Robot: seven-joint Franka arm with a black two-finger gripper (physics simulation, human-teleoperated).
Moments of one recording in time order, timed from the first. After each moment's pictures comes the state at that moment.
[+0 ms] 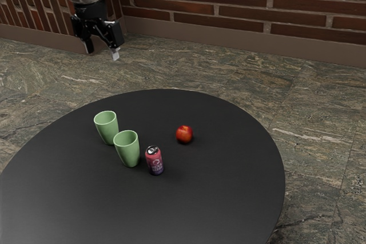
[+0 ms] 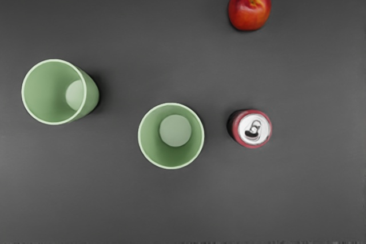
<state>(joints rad) -0.11 0.05 0.12 -1.45 0.02 1.52 0.07</state>
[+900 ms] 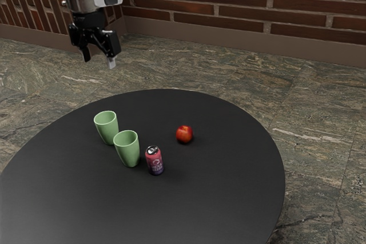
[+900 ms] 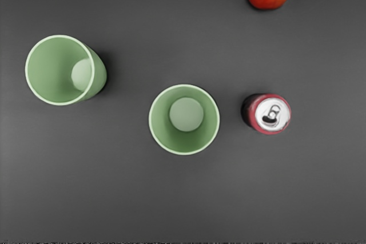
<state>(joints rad) -0.10 0.05 0.13 -1.53 0.03 1.54 0.07</state>
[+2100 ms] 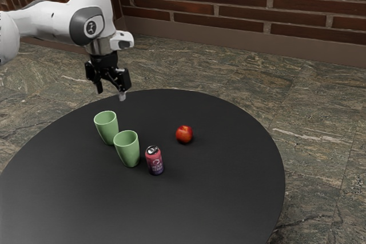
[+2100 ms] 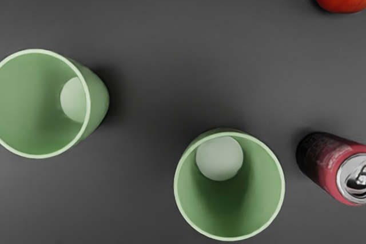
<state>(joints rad) -0.06 0.20 0.15 -1.68 0.02 1.83 0.10</state>
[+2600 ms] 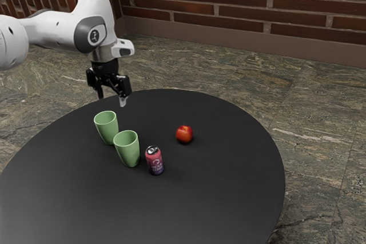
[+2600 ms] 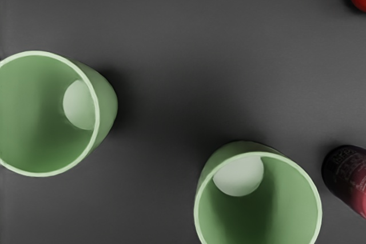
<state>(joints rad) -0.03 0.25 0.15 -1.68 0.01 1.86 0.10</state>
